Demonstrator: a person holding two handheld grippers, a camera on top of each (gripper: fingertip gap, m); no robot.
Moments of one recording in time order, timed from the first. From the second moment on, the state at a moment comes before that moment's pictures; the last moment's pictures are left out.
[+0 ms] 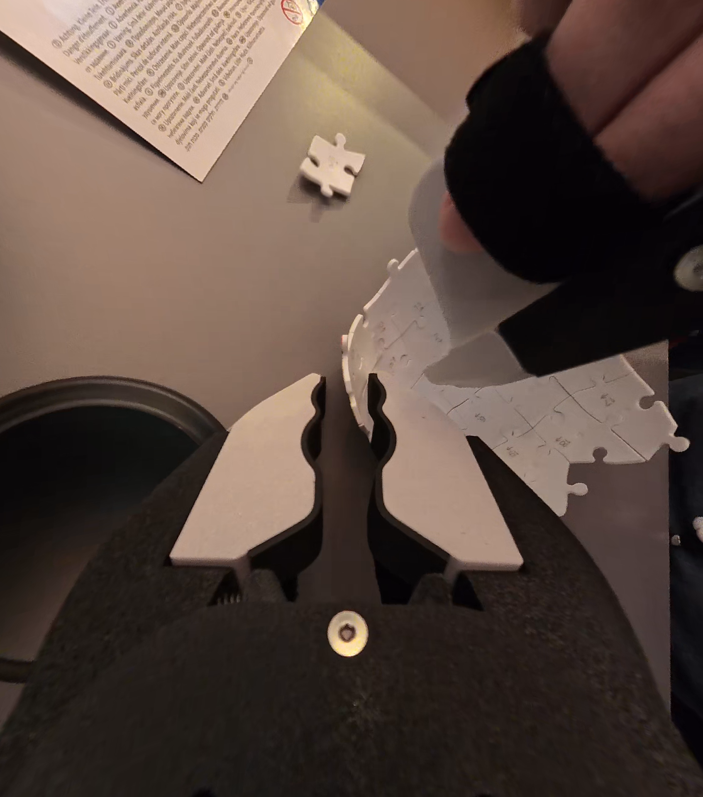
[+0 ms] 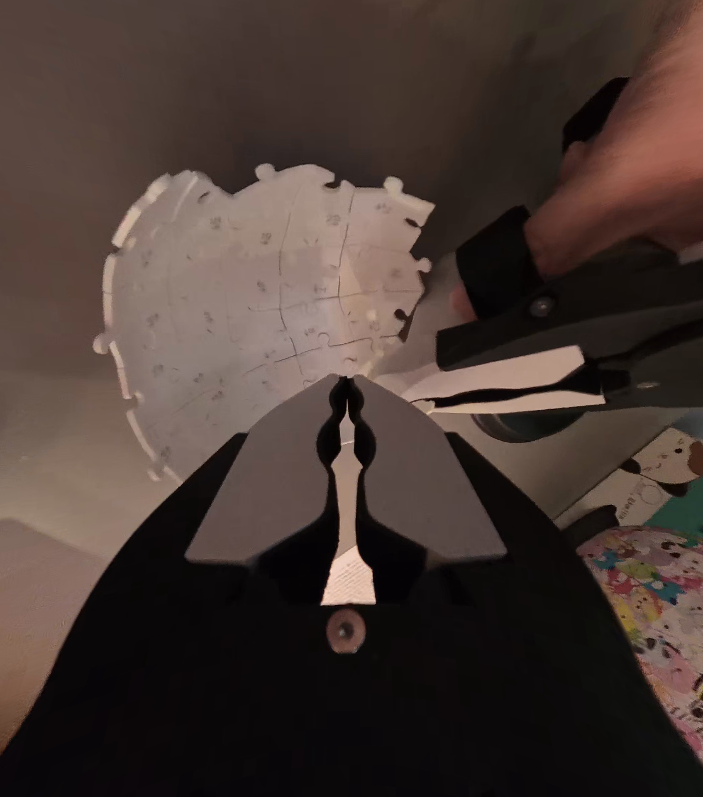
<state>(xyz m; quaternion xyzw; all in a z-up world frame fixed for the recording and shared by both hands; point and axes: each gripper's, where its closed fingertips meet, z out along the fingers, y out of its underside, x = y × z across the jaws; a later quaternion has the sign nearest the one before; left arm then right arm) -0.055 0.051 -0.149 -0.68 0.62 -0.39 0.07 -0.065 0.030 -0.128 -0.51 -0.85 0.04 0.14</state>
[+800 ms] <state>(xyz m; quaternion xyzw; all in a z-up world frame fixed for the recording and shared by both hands) -0.062 0.061 -0.139 -0.72 0.55 -0.43 0.03 -0.056 0.038 -0.156 -0.54 -0.83 0.04 0.11</state>
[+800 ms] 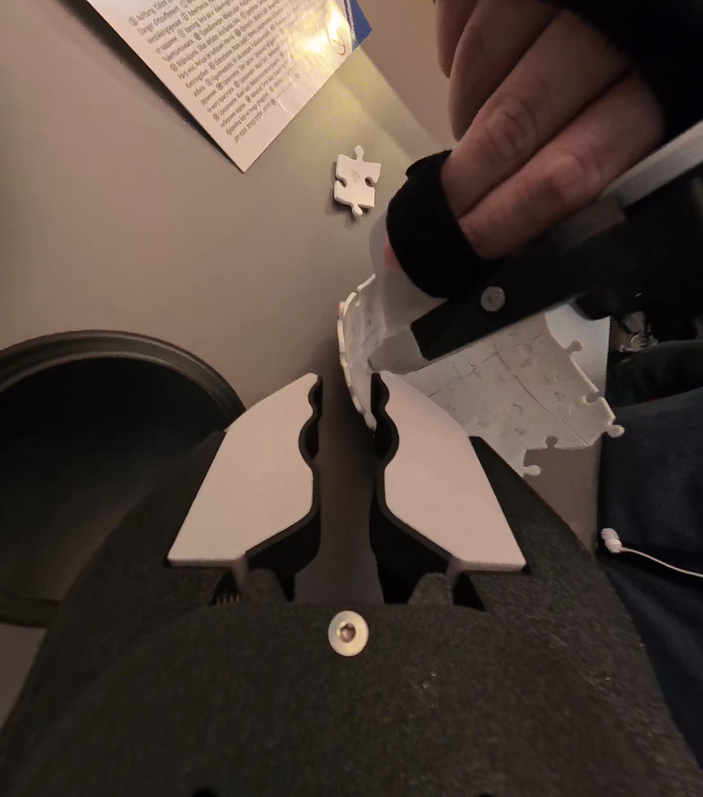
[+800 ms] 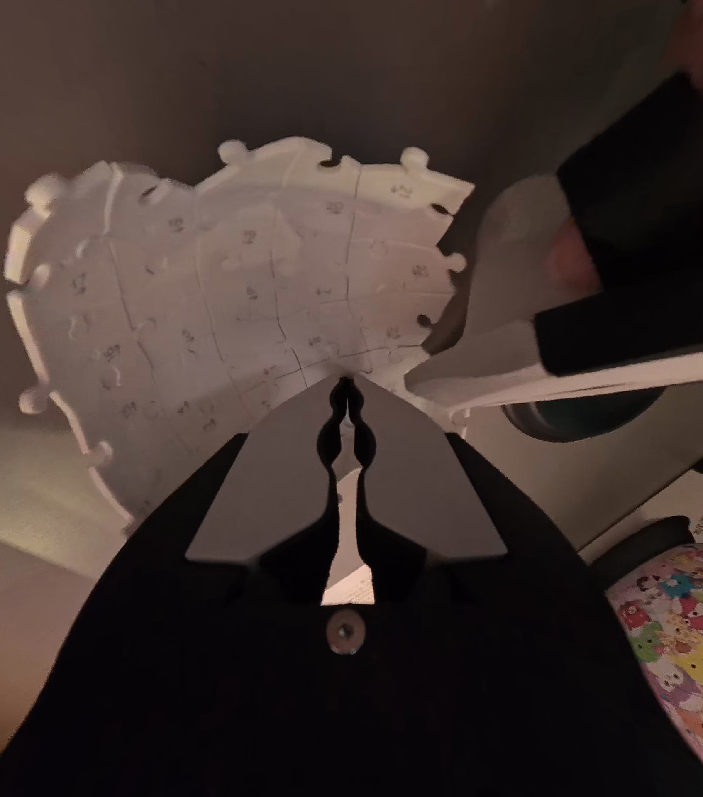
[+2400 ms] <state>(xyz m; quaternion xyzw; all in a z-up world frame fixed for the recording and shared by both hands) -0.072 0.065 -0.143 -0.73 0.51 -0.46 -0.02 -0.059 0.045 -0.159 -0.62 -0.78 0.06 0.03</state>
